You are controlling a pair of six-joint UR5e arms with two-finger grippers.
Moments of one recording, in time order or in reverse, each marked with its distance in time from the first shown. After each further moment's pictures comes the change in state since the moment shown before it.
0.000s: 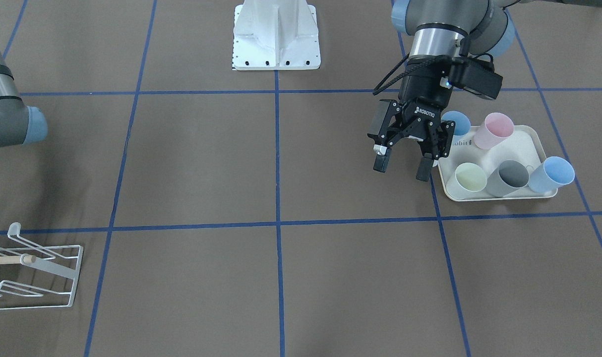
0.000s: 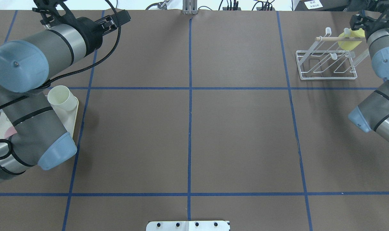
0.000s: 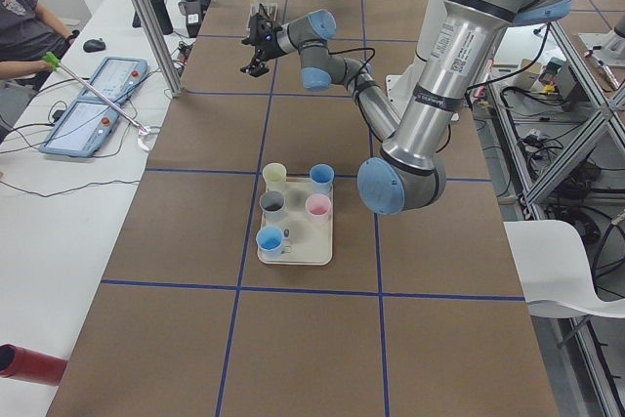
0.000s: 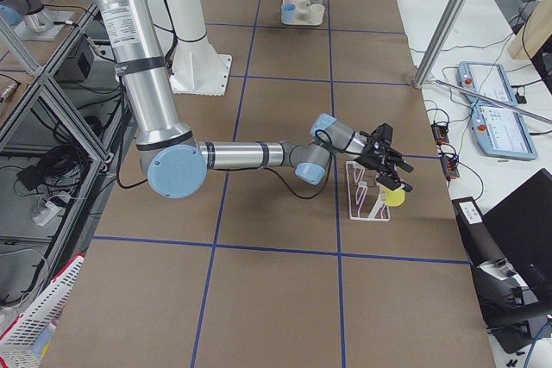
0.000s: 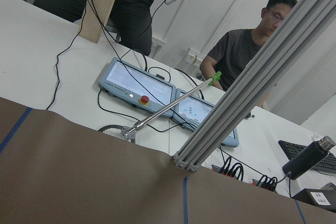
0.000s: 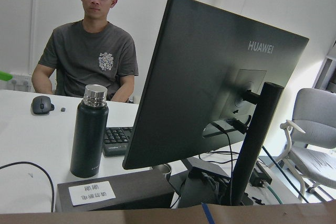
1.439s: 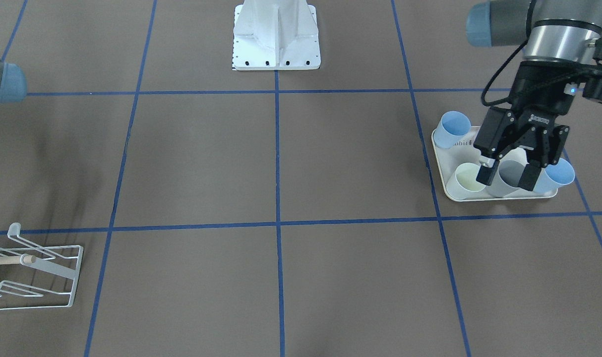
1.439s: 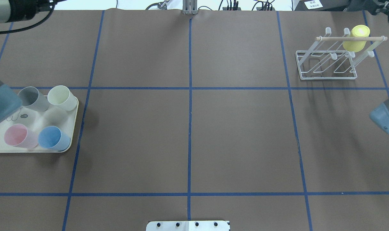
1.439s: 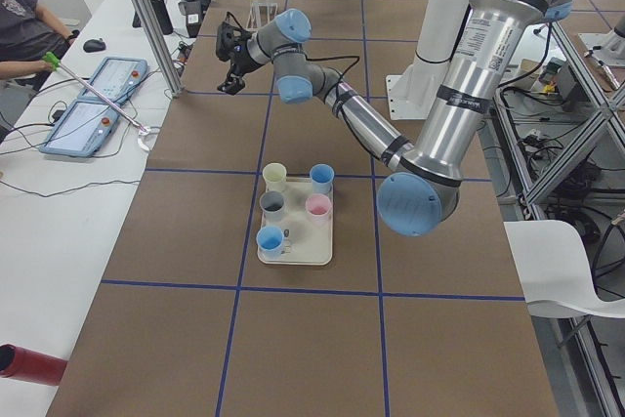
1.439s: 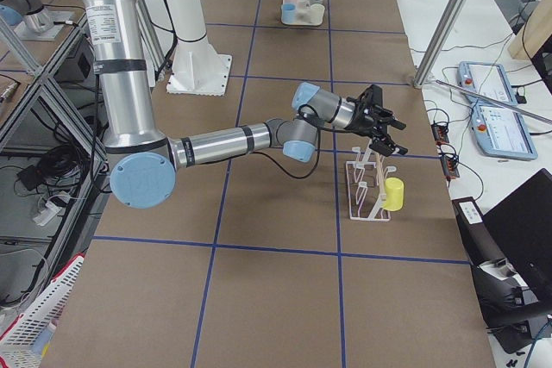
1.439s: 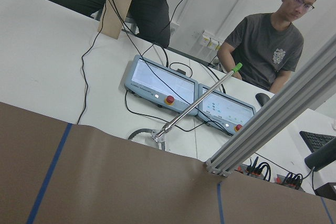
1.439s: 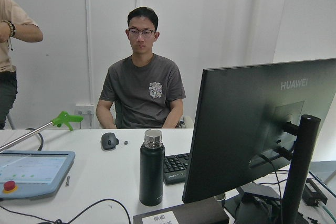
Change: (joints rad) left arm -0.335 0.136 -0.010 0.011 -0.453 0.172; right arm 0.073 -0.168 0.427 -0.059 0.197 0.007
